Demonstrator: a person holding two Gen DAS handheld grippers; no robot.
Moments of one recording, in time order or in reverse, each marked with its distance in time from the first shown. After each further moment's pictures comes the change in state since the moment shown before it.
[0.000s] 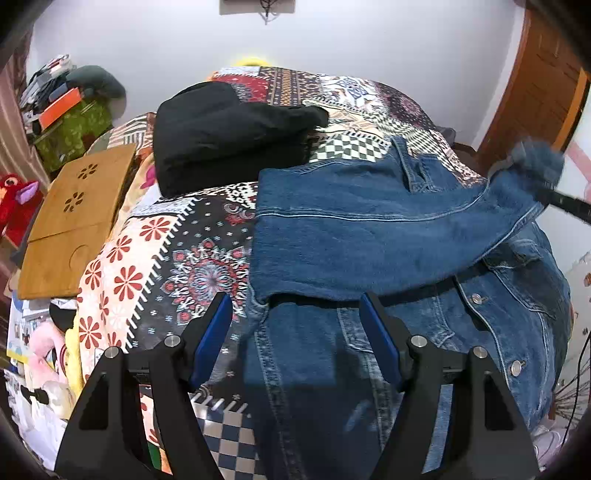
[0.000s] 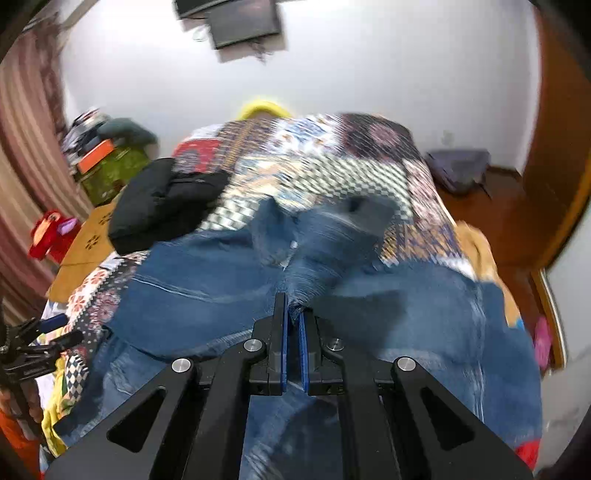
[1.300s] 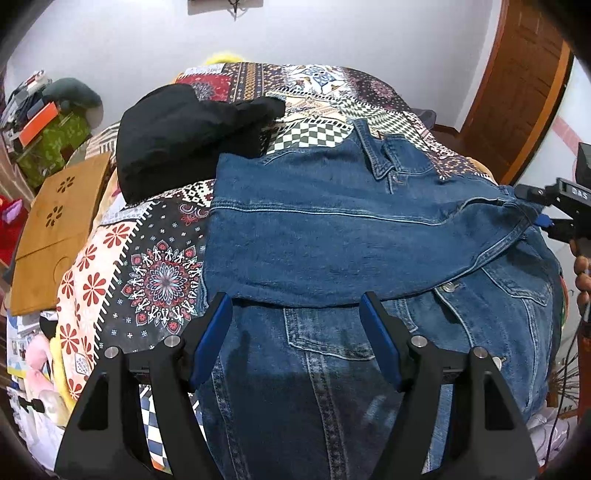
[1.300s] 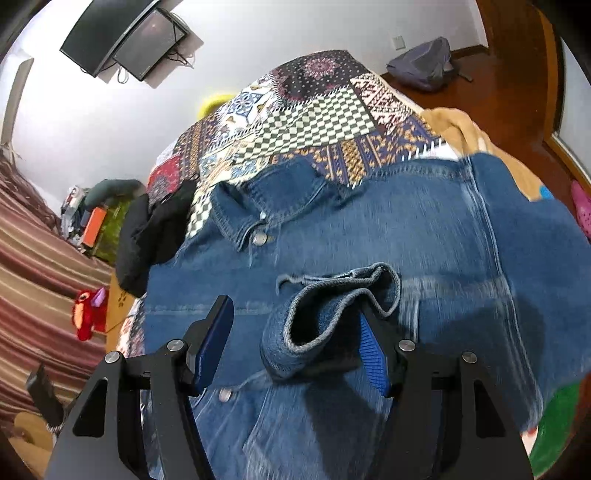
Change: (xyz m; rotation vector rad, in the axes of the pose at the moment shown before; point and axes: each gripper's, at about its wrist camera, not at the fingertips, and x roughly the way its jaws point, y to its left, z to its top) left arm 0.008 -0.043 -0.002 0.064 0.035 -0.036; right arm 0.034 -0.076 -0.013 0.414 0.103 0.168
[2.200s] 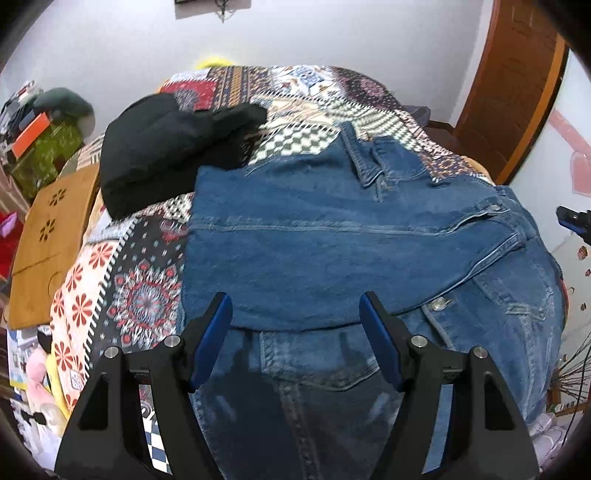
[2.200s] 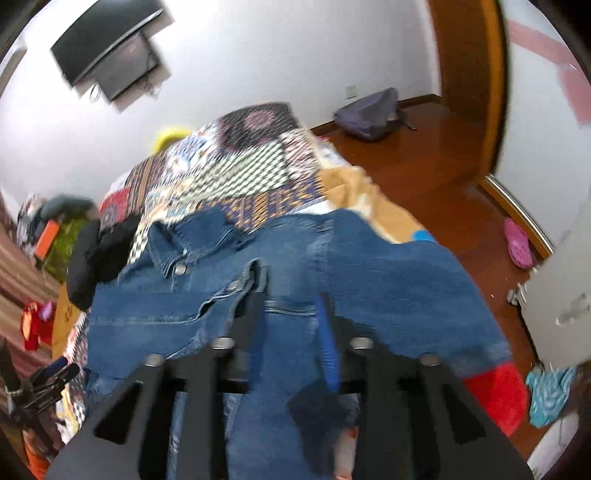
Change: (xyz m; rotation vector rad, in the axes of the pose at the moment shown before) left arm 0.007 -0.027 0.021 0.046 -0.010 -0.009; right arm -0.109 -0.057 -0.009 -0.022 -0.178 -0.240
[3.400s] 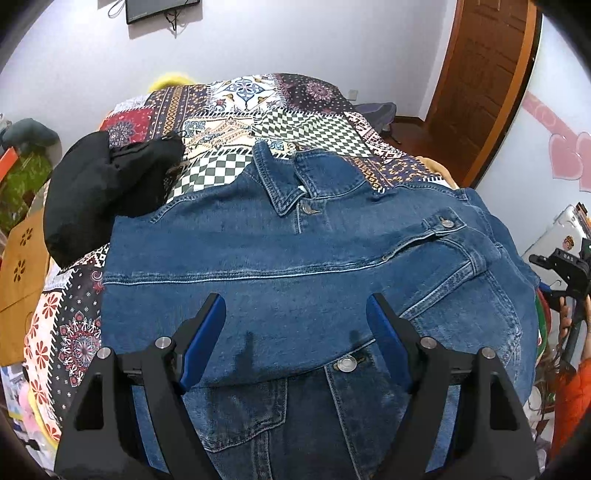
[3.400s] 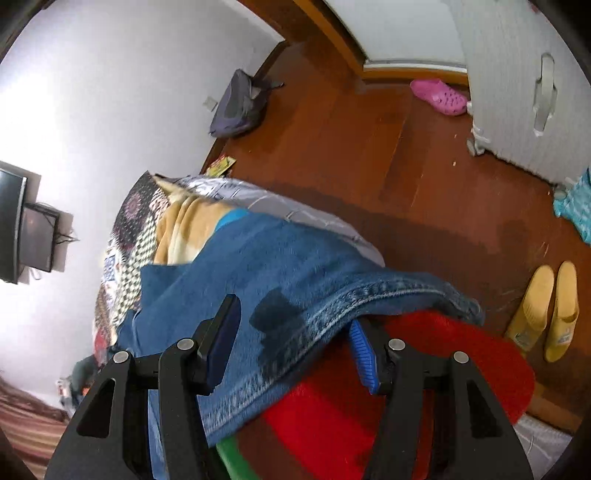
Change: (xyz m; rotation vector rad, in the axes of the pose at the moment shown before) left arm 0.027 -0.088 0.039 0.078 -0.008 -0.069; right arm 0.052 -0.172 -0.040 0.676 -0.003 -0.005
